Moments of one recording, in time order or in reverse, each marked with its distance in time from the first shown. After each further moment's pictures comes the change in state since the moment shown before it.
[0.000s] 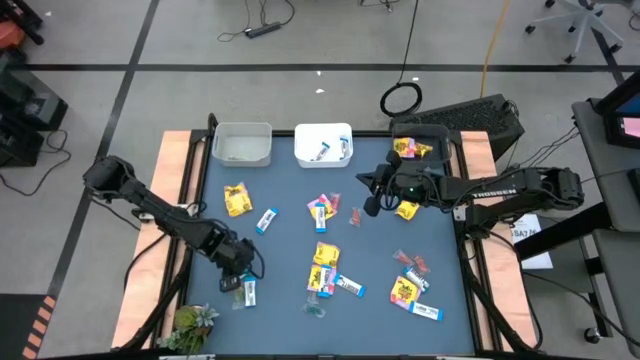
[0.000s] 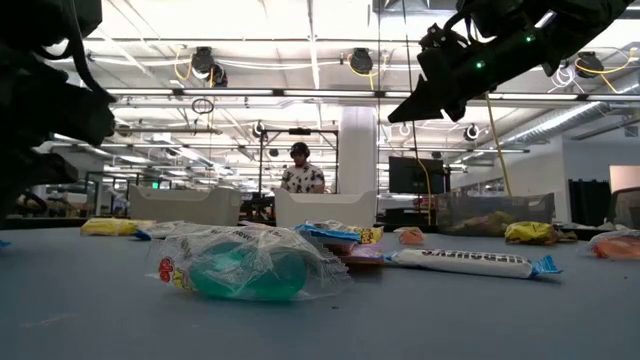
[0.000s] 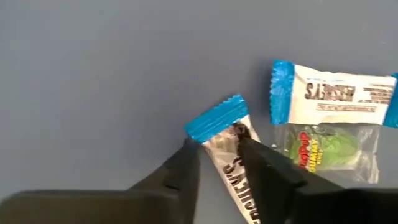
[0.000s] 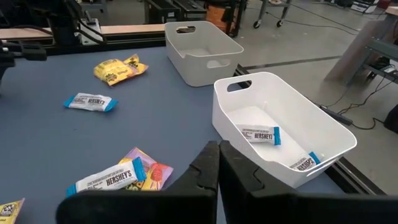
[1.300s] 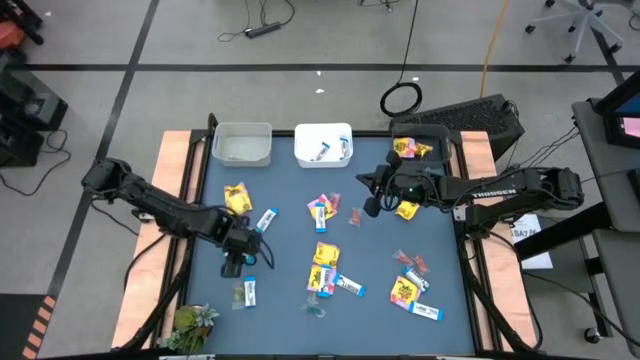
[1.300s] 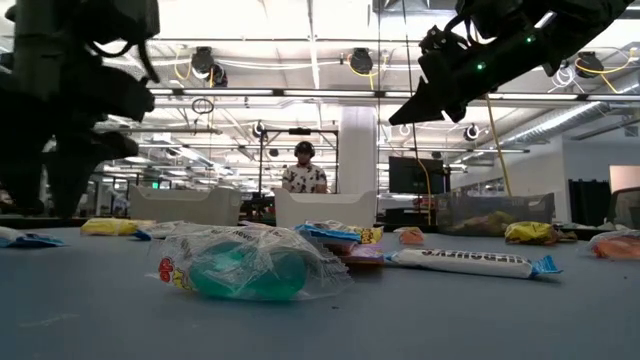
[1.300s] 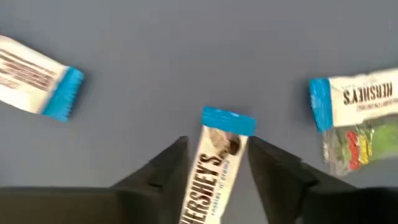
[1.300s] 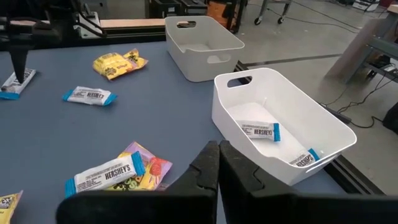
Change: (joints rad) left arm 0.160 -0.009 0.119 -0.184 -0.051 0.445; right arm 0.000 0.000 0.000 -0.017 -0.001 -0.008
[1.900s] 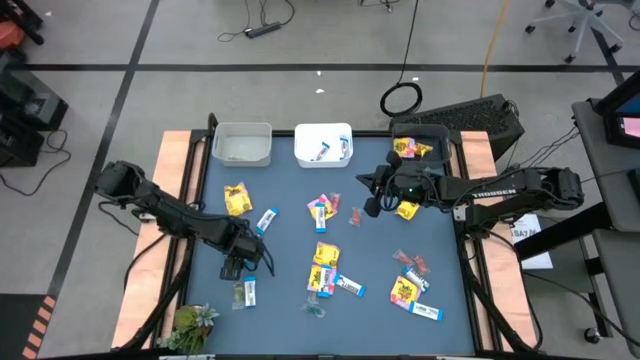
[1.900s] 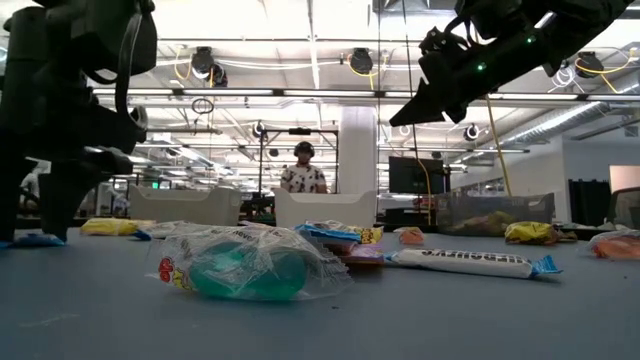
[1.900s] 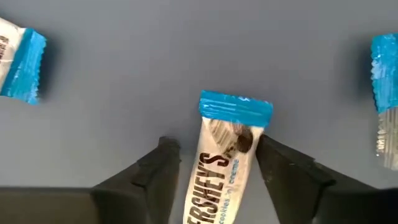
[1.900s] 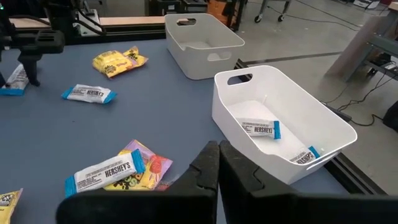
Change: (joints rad) left arm -0.027 0.159 -0.001 -0.034 -0.027 0.014; right arm 0.000 0.000 0.000 -0.008 0.000 0.004
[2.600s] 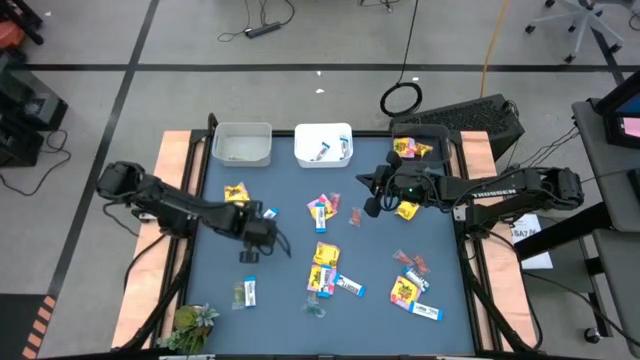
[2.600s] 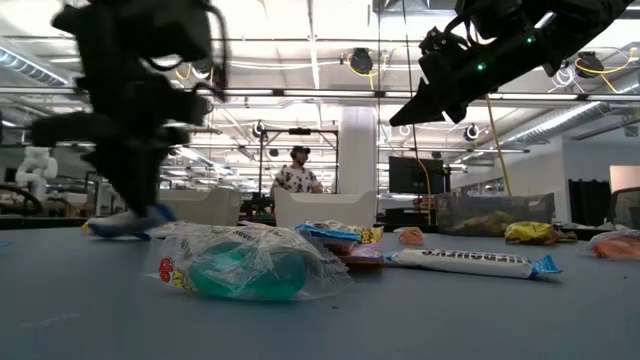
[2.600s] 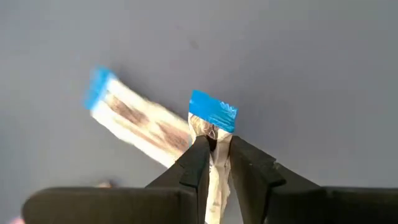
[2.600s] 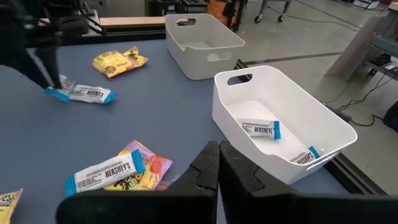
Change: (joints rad) left arm 0.173 -0.008 0.124 0.047 -0.252 0.146; right arm 0.000 0.000 0.000 0.000 0.000 0.000
